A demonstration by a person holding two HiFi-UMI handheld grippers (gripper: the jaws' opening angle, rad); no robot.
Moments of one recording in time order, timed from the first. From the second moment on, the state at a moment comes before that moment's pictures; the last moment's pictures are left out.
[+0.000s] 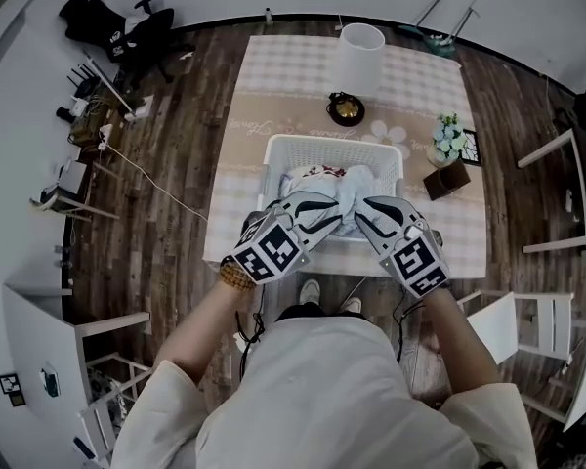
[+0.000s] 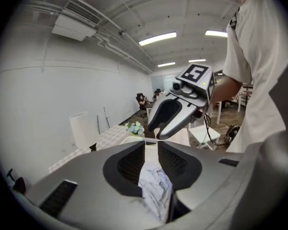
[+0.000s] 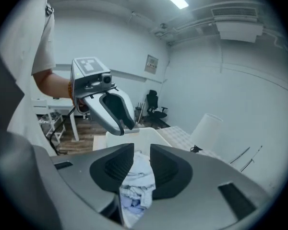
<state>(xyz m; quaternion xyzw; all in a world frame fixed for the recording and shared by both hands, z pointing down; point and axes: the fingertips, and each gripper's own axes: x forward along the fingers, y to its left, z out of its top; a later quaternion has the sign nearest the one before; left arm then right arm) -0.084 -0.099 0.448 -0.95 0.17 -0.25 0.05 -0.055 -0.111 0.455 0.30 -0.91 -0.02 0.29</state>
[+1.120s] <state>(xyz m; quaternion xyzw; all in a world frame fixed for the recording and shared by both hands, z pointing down) -0.092 -0.180 0.698 -0.82 -0.01 -0.57 0.03 -0.084 -0.182 0.705 0.02 -0.78 -0.03 0.63</state>
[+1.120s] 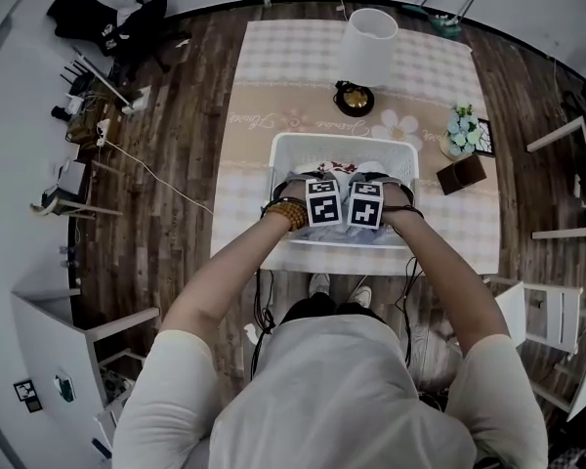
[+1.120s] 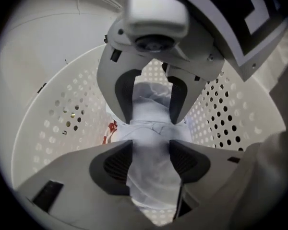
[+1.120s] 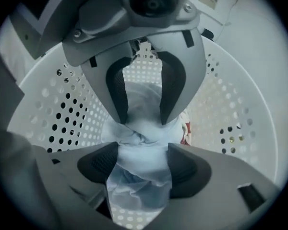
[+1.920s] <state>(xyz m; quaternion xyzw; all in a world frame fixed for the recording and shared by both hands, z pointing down) -0.088 -0.186 0.737 -0.82 -0.02 -0.58 0.05 -0.080 -0.187 0.759 0.03 -0.78 -0.02 0.62</state>
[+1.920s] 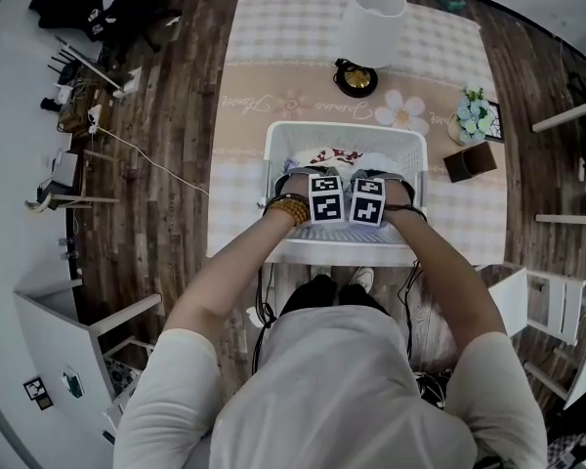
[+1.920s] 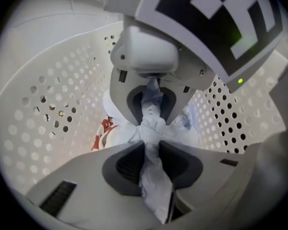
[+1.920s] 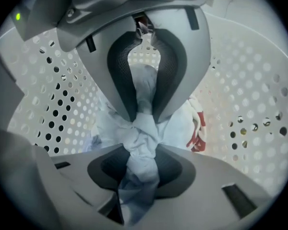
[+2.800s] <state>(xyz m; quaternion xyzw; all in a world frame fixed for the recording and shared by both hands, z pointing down) -0.083 -0.202 0.568 -0.85 0.02 -0.52 0.02 -0.069 -0.203 0.586 0.09 -0.81 -0.04 0.58</state>
